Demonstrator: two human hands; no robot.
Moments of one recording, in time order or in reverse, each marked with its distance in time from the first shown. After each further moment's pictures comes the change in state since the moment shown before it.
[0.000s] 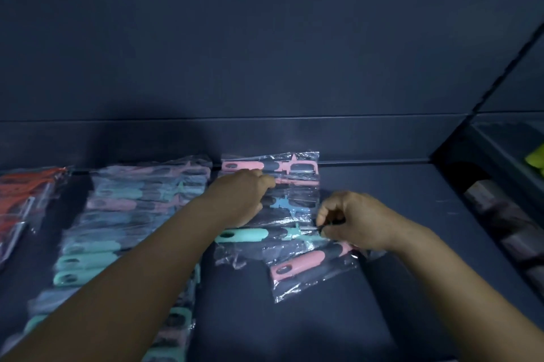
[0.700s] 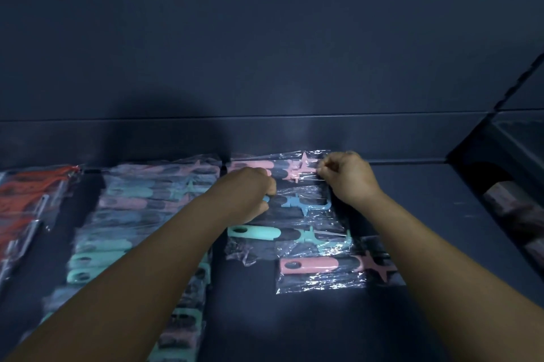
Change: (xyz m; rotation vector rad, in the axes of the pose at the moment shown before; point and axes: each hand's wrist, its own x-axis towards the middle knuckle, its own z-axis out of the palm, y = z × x) left_hand 0.002 -0.014 0.001 0.027 0.013 0.013; right_hand 0.079 0.006 0.008 0.216 0.464 0.184
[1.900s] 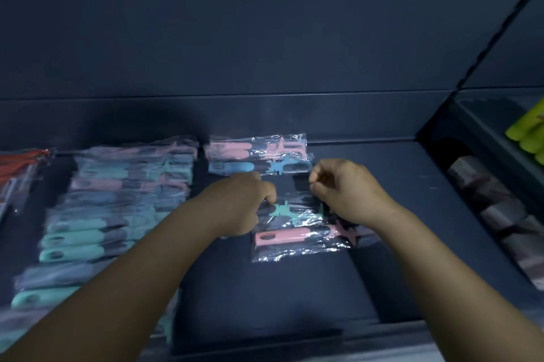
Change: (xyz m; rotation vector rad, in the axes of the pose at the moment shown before) left_hand -0.037 0.051 0.001 -0.055 -0.151 0.020; right_hand -0.078 0.002 -0.039 -0.120 -0.140 -0.154
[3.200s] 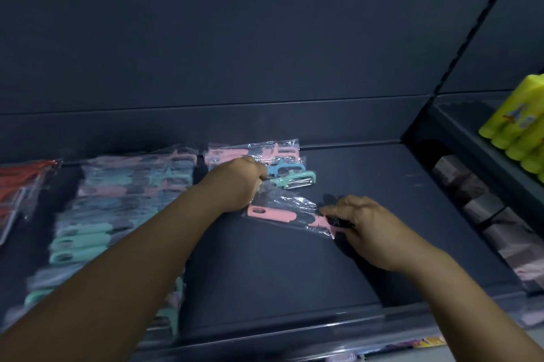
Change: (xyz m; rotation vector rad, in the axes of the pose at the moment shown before) left_hand 0.032 -0.017 -0.002 0.018 0.186 -0.038; right_hand -0.061 0.040 0.003 -0.232 -0.123 -0.146
